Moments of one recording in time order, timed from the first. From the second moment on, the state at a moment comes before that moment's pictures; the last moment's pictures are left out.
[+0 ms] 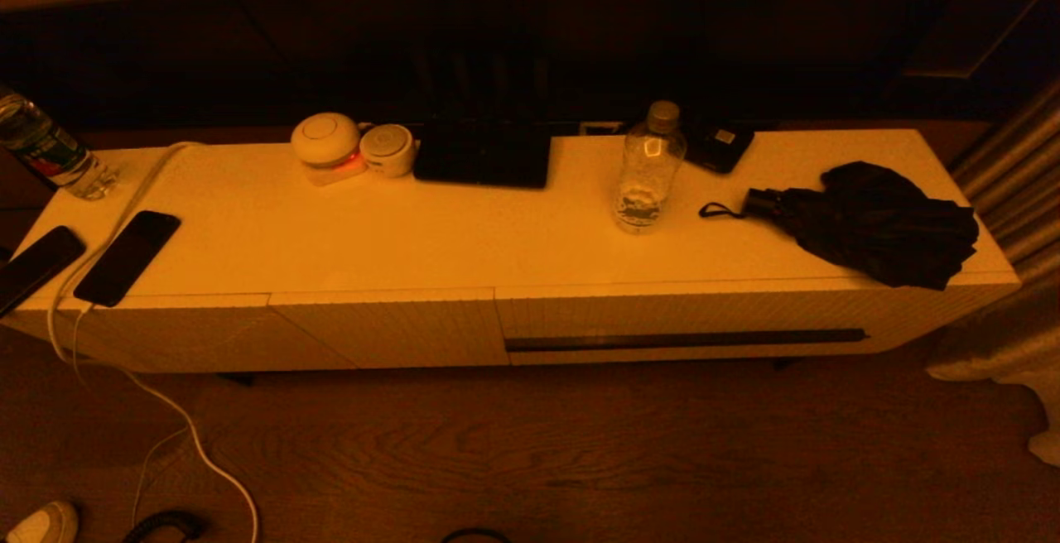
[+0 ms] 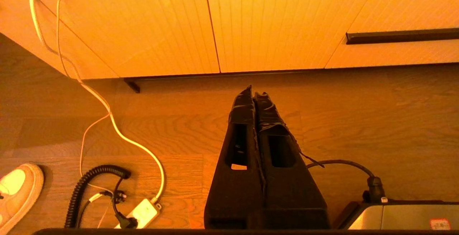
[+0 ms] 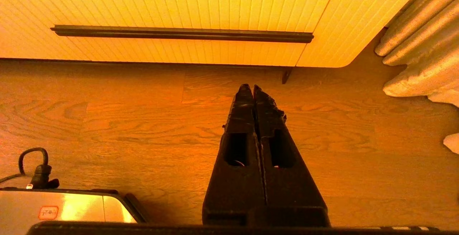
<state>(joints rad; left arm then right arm) 0.00 0.00 0.00 0.00 0.00 0.03 0.00 0.00 0.00 -0.02 0.00 0.01</state>
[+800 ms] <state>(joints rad) 0.00 0.00 0.00 0.00 0.00 0.03 0.00 0.00 0.00 -0.02 0.00 0.01</state>
